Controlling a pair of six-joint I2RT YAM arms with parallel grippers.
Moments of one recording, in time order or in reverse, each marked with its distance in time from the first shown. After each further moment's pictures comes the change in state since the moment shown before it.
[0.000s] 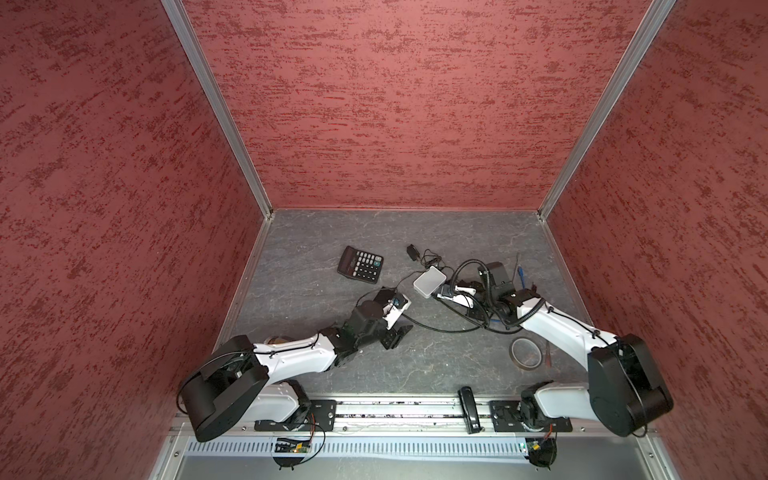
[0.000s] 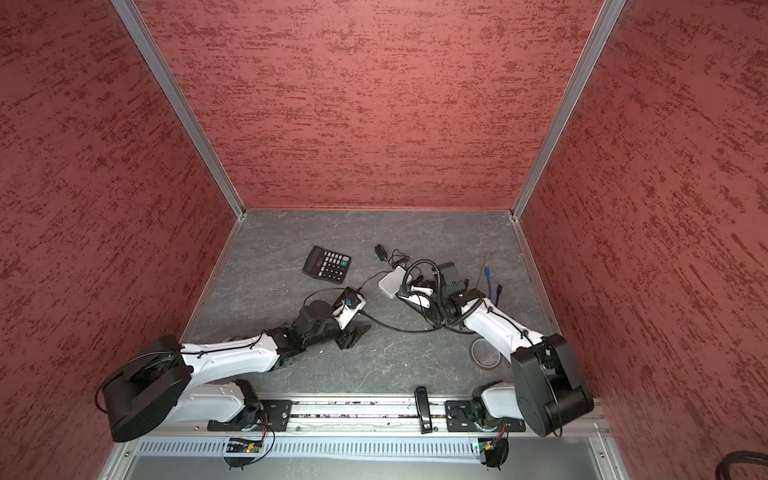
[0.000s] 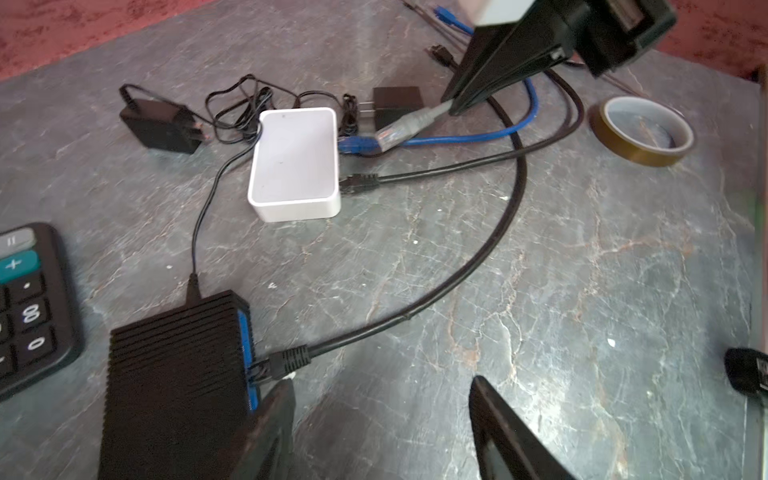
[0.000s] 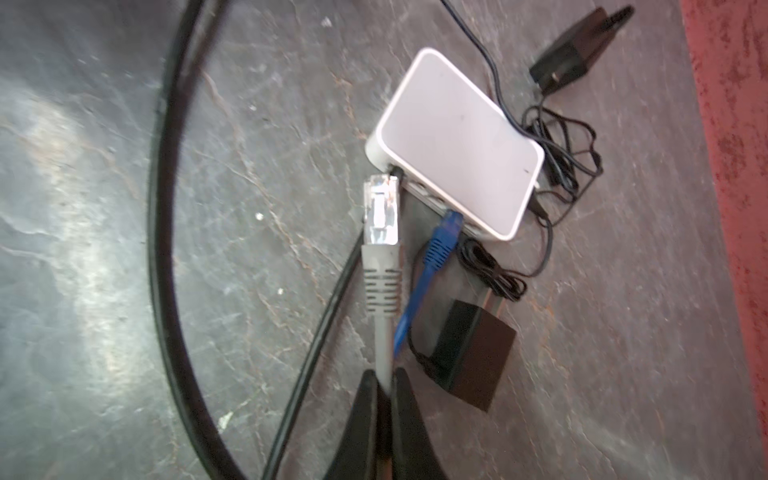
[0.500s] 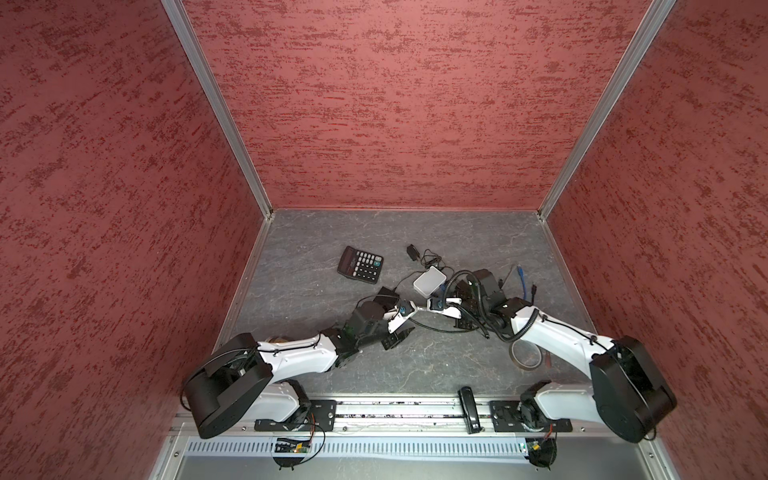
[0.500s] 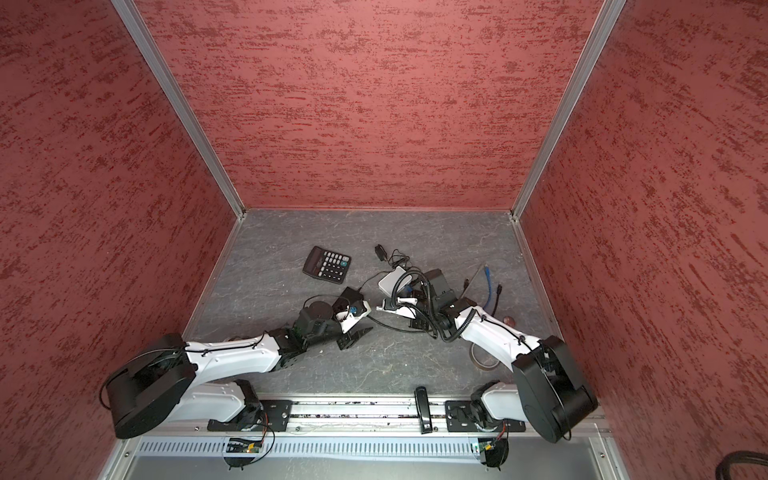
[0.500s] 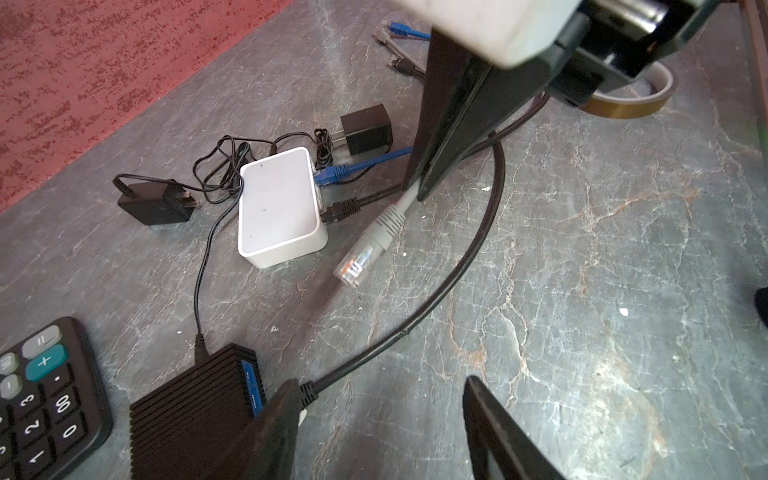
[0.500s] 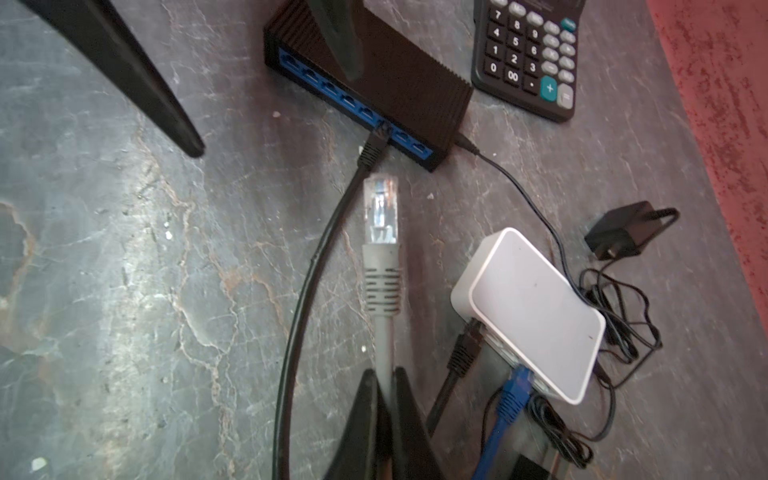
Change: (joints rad) left arm -0.003 0.029 -0.015 0.082 0.041 0.204; right arm 0.138 -0.012 -0.037 0.097 -0.177 0.026
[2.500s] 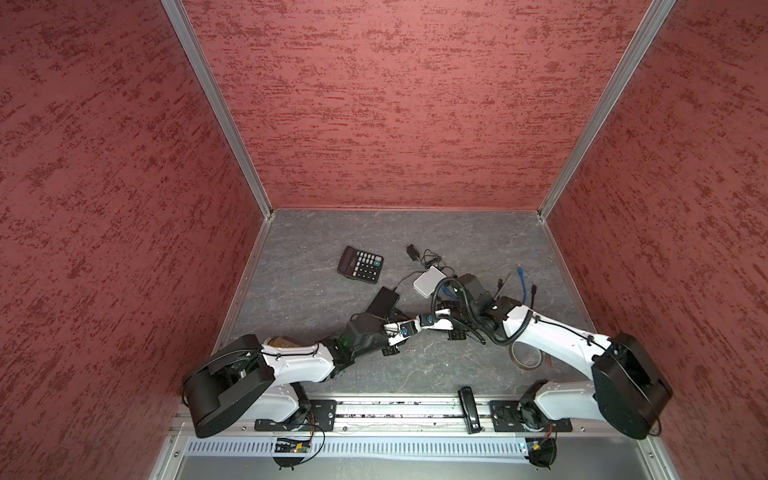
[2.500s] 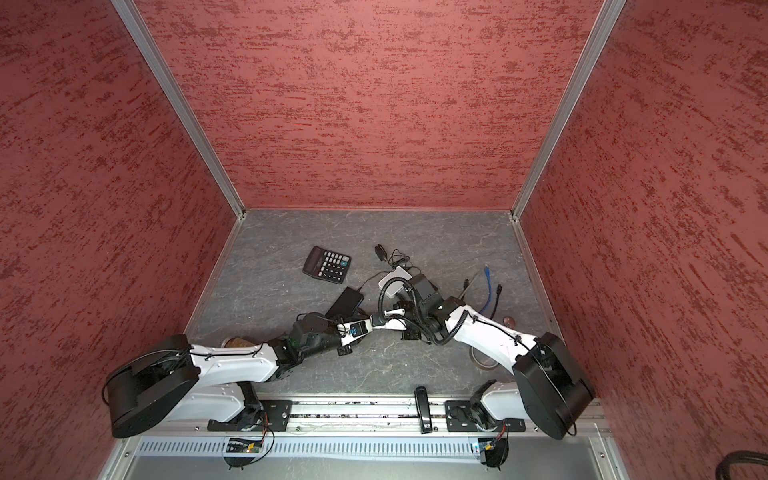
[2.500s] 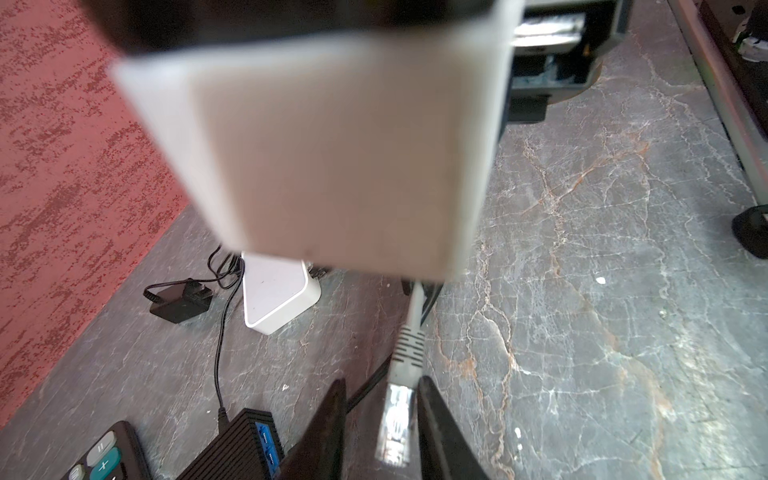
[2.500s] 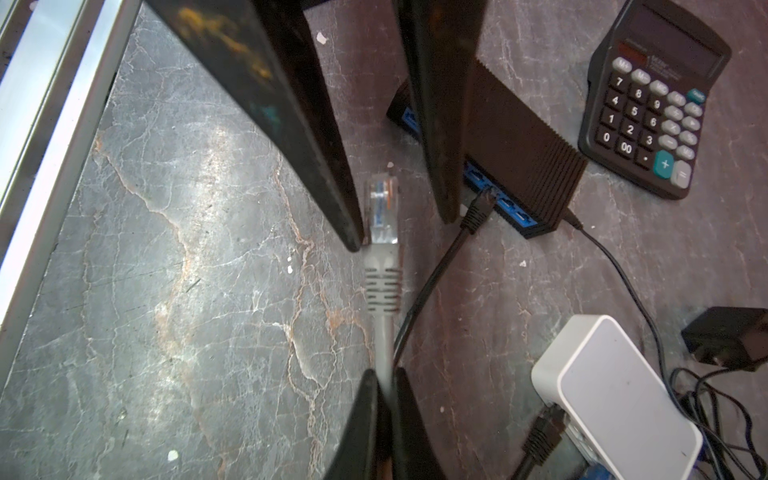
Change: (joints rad) left arm -0.059 -0.013 -0.099 0.212 0.006 0.238; right arm 0.133 0.018 0.068 -0.157 -0.025 -0.045
